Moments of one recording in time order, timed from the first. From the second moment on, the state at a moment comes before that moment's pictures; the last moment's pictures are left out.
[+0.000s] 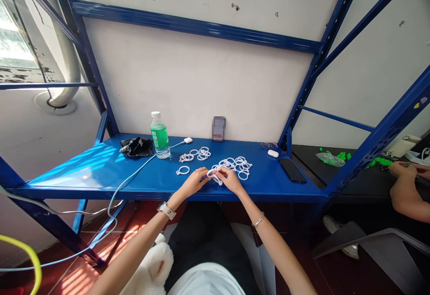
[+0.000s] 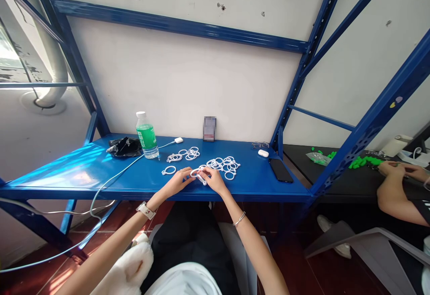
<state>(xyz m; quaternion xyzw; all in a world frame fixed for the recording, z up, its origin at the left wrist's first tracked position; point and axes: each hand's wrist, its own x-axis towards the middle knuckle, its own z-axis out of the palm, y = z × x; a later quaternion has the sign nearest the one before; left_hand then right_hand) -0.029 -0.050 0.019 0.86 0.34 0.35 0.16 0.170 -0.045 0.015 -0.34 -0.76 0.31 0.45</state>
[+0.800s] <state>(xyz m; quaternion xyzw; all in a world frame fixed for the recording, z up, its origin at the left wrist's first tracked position) -0.093 -0.031 0.040 0.63 0.53 0.51 0.24 0.171 -0.041 0.010 -0.37 -0.72 0.34 0.49</state>
